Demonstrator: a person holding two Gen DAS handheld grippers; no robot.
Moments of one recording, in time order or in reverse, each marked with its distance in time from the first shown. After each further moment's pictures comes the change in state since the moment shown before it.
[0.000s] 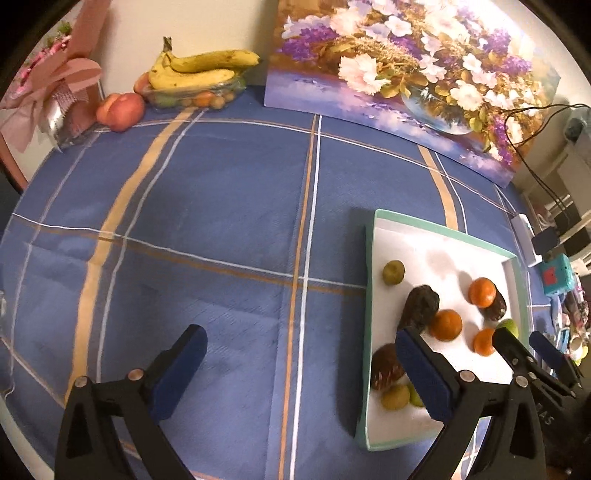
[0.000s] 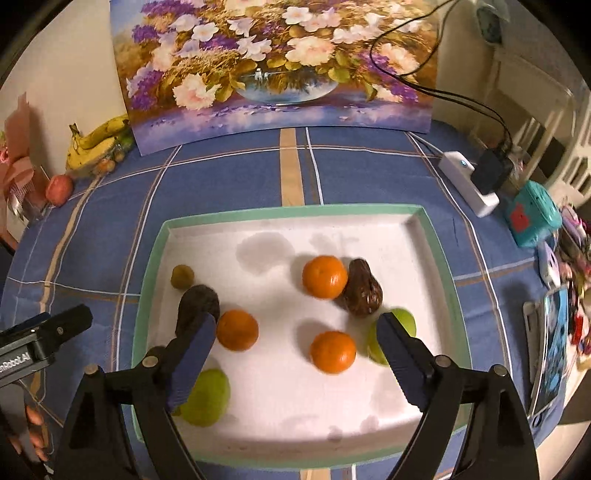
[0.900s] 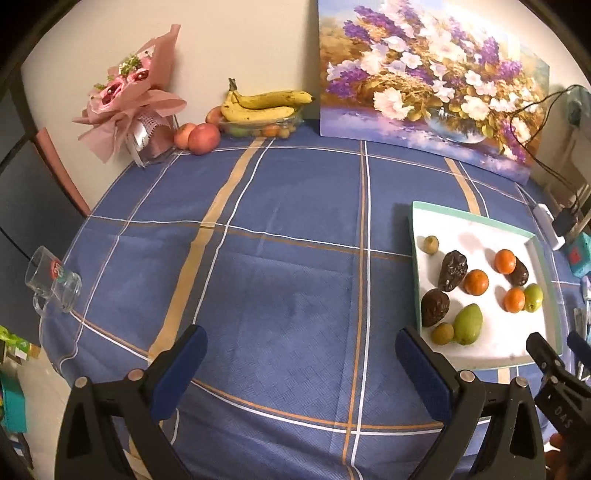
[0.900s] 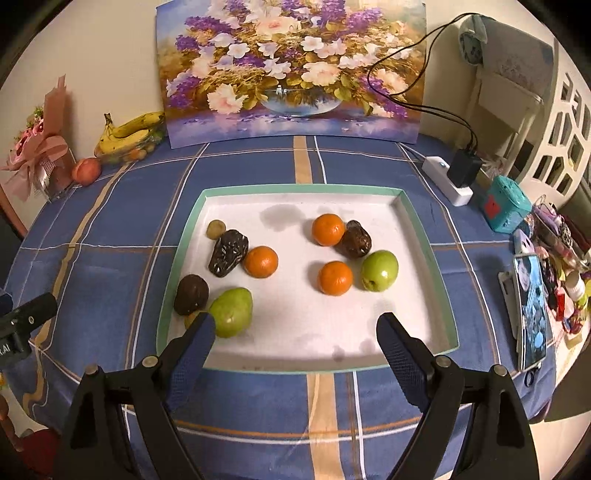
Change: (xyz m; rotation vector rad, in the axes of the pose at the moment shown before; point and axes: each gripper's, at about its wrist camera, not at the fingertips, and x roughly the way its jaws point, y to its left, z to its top) left arm -0.074 0.023 -0.067 0.017 -0.135 0.208; right arm -0.064 0.015 -0.069 -0.050 -0.086 -0.014
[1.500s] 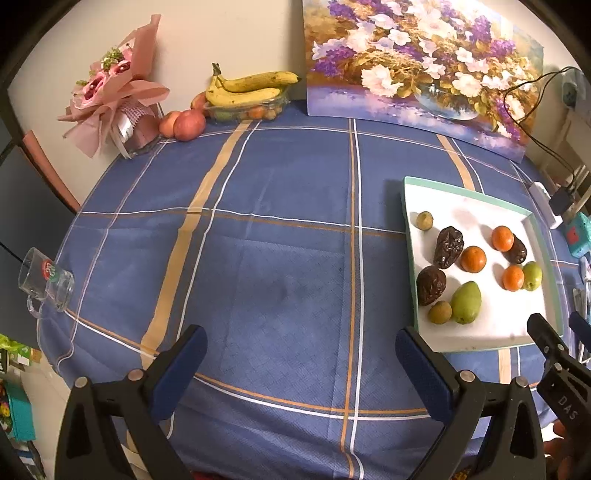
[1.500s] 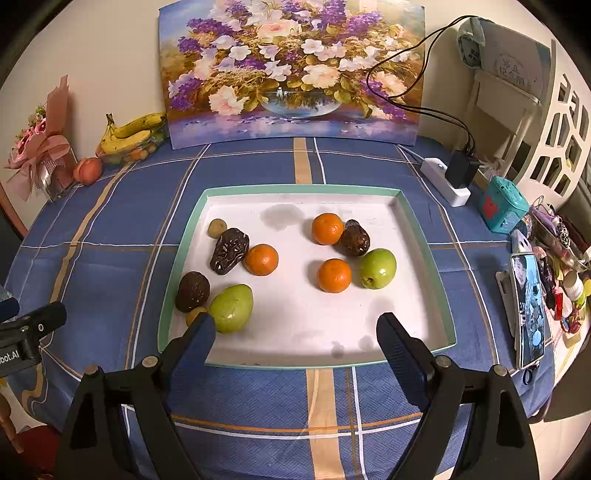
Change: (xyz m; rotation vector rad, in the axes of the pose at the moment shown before) left arm 0.008 -0.009 -0.004 0.054 0.072 -0.015; right arm -0.003 0.002 -0.001 -0.012 -0.007 0.002
